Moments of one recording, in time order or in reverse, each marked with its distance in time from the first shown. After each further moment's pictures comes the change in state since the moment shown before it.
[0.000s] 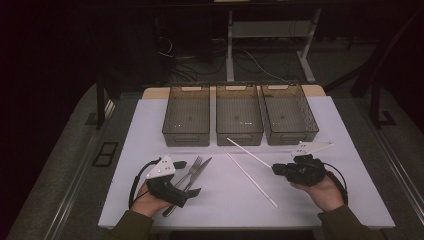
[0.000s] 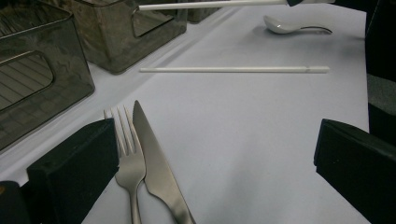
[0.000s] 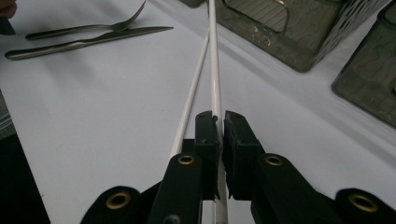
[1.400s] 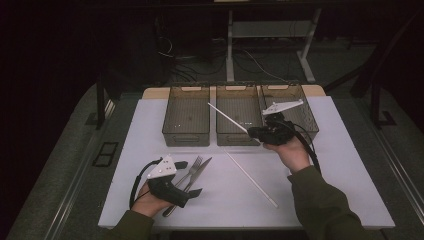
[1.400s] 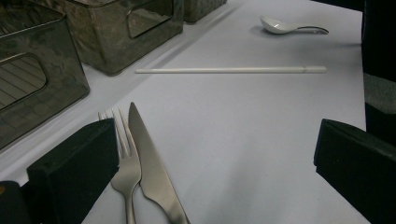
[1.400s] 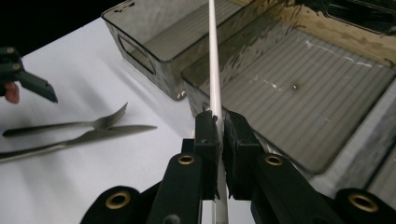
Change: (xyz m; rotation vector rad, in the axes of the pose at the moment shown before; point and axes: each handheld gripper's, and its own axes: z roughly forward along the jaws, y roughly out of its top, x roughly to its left) left arm -0.002 0.001 0.003 -0.009 -0.009 -0.007; right arm -0.005 0.110 0.042 -0.051 -0.037 0.021
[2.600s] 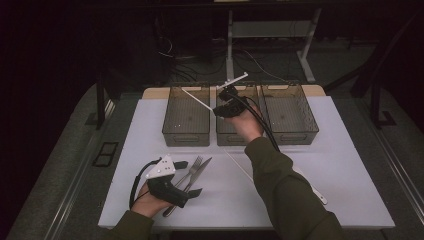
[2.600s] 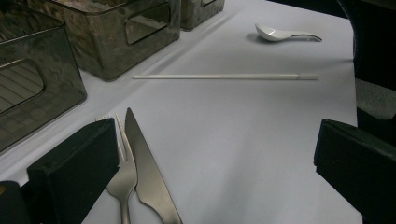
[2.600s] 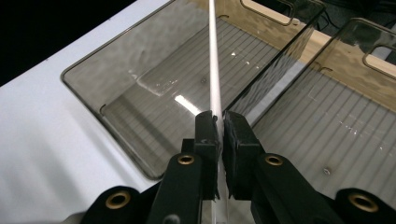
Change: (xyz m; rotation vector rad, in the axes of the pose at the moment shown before) left arm 0.000 0.001 -0.002 -0.018 -0.014 -0.001; right arm 0.014 0.090 0.102 0.086 -0.046 0.013
